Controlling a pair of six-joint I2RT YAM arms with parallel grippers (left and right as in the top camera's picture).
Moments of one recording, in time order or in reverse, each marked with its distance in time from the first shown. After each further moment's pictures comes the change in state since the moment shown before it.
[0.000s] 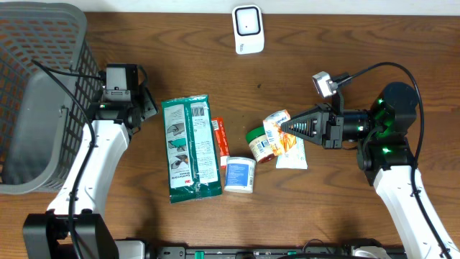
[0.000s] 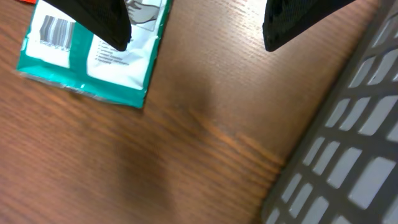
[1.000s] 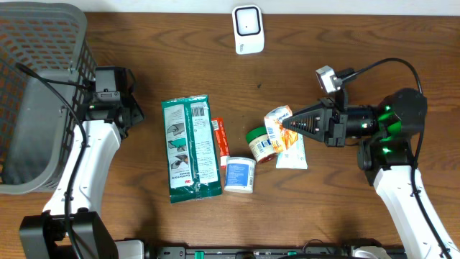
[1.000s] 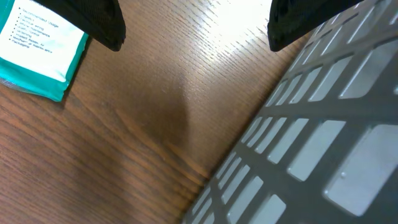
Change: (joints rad) left arm 0.067 0.000 0.000 -0.092 -0.122 -0.007; right arm -0.001 0.000 0.000 0.266 0.000 0.204
